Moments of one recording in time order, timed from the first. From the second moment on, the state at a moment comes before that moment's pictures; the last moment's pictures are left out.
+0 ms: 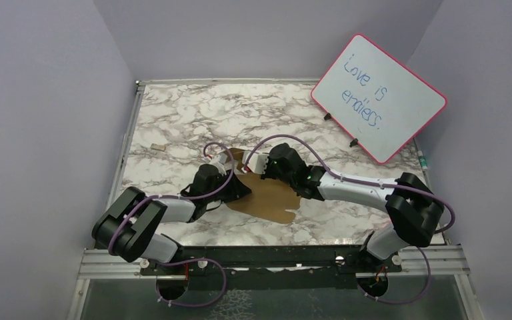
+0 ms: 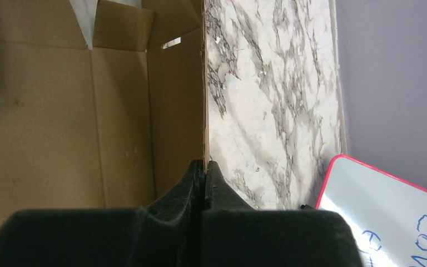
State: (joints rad) left arm -0.53 1.41 0.28 0.57 0.29 -0.80; right arm 0.93 1.55 0.90 0.08 0.23 -0.76
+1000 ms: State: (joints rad) left arm -0.13 1.23 0.82 -0.16 0.33 -0.49; right arm 0.93 1.49 0.86 0.15 0.33 -0.94
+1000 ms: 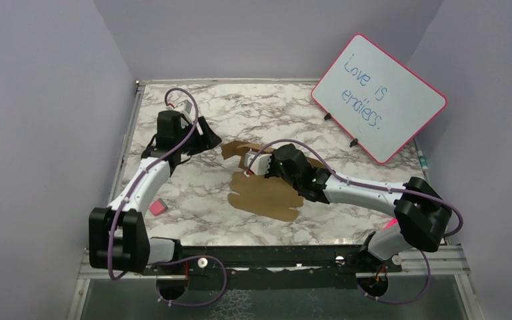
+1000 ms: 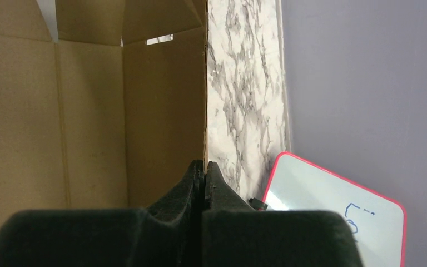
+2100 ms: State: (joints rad) left arm -0.17 1.73 1.02 -0.21 0.62 -0.42; right arm 0.94 1.49 0.72 0.28 0.26 -1.07
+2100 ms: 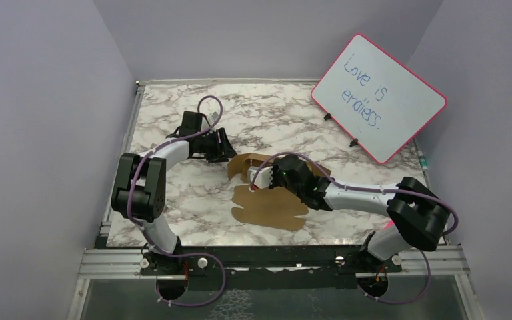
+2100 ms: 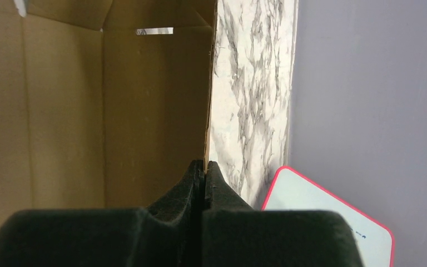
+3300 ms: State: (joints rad) left arm -0.37 1.28 0.51 0.21 0.37 -0.54; right arm 1.02 1.63 0.52 0.83 0.40 -1.38
